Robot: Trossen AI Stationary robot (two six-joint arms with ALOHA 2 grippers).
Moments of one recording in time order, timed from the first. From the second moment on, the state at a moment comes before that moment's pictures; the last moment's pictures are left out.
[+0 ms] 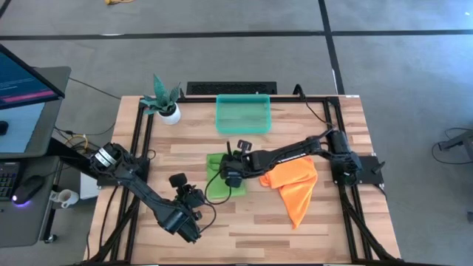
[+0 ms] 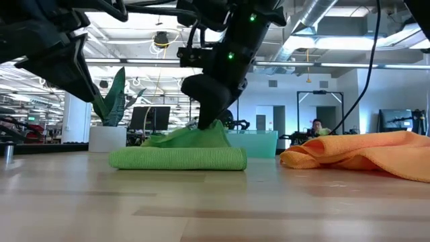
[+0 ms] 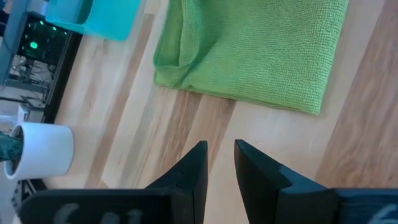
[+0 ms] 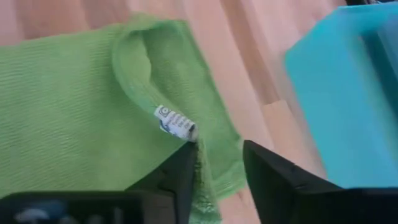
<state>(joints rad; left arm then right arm) -0.70 1.83 1.24 -1.24 -0.73 -1.10 0.13 2.12 1.58 -0.62 0.52 0.21</state>
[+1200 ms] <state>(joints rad) -0.63 1.83 1.12 -0.92 -0.99 -0.97 0.23 1.59 1.02 -0.47 0.49 0.22</state>
